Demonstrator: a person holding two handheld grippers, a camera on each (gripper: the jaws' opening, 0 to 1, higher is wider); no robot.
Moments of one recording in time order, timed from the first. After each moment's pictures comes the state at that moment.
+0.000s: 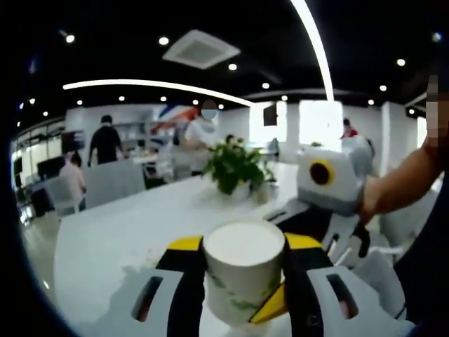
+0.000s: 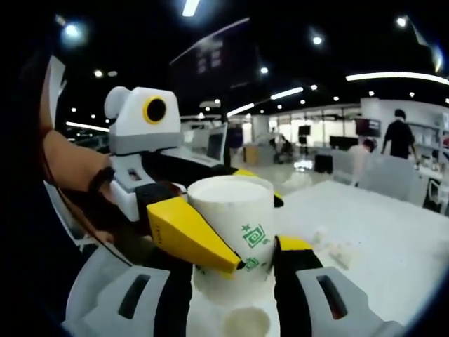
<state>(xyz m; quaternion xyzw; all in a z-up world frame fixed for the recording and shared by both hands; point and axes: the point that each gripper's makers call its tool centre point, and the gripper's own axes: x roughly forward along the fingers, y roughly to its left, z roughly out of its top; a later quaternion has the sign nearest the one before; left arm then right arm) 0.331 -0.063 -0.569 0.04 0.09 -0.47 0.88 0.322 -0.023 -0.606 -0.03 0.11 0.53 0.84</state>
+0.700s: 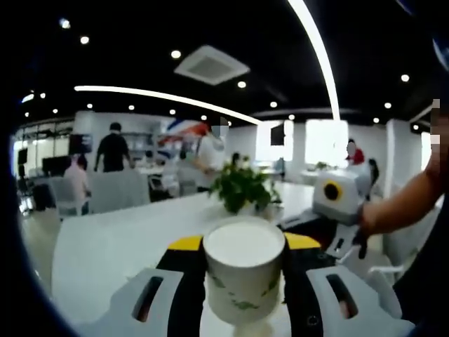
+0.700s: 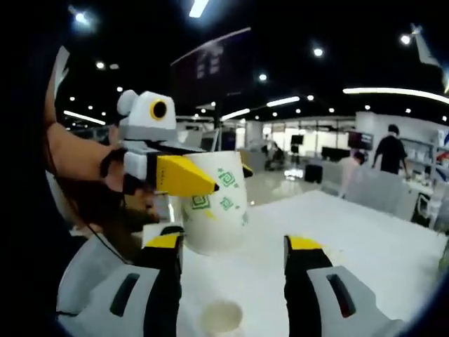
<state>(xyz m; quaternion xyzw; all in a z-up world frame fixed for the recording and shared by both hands) 0.343 -0.048 -0.533 -0.01 0.05 -0.46 0.89 0.330 -0.061 -0.588 -0.03 0.07 0.51 0.86</state>
